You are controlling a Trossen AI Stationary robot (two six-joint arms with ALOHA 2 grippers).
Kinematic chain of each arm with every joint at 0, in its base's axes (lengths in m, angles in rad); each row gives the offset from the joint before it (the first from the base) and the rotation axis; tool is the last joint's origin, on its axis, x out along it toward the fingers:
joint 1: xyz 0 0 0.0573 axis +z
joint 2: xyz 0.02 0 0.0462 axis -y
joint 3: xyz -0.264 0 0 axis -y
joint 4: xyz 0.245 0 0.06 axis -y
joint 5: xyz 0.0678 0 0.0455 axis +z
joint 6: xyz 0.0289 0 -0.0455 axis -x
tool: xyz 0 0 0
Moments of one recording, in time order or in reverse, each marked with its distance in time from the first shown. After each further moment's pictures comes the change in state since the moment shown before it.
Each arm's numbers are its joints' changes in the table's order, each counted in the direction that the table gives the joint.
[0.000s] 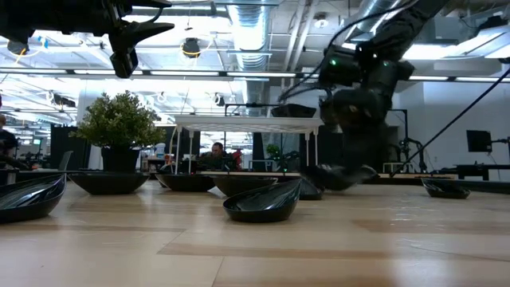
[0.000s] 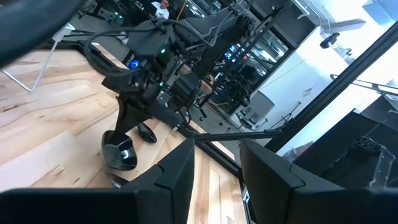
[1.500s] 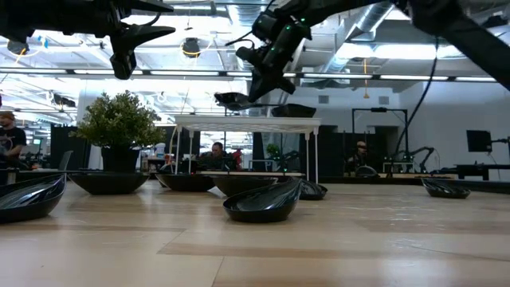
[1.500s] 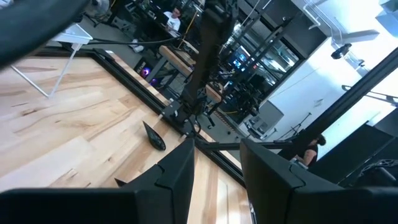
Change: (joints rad) left arm 0.000 0.000 0.000 0.000 0.060 0.011; right arm -0.252 -0.641 1.468 -0.558 -0.164 0.117
